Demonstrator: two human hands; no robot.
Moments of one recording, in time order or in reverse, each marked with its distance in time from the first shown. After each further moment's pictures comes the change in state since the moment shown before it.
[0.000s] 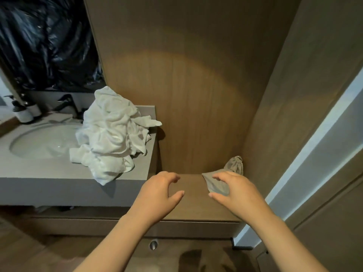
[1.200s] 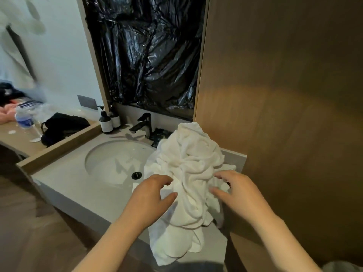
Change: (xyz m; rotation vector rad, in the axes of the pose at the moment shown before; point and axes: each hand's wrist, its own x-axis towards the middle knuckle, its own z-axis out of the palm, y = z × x) left_hand 0.133 -0.277 -0.132 -0.041 0.274 -0.438; right_hand 0.360 -0.191 0.081 0.198 -0.144 -0.333
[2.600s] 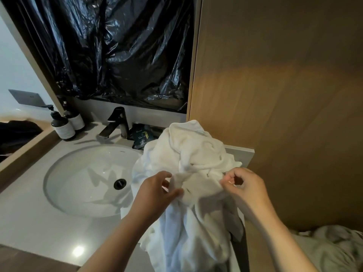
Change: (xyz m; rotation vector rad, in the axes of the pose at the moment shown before) left_hand 0.137 -0.064 0.035 -0.237 -0.182 -0.086; right_hand 0.083 0.007 0.051 0.337 0.354 0.346
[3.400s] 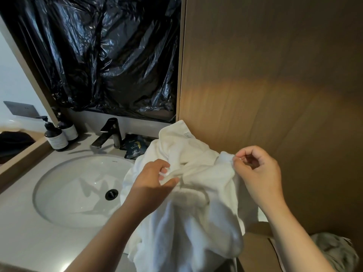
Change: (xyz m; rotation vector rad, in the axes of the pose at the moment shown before) left_hand 0.008 0.050 -0.013 -0.068 0.057 0.070; right_hand 0.015 -0.025 -0.060 0.290 0.251 -0.168
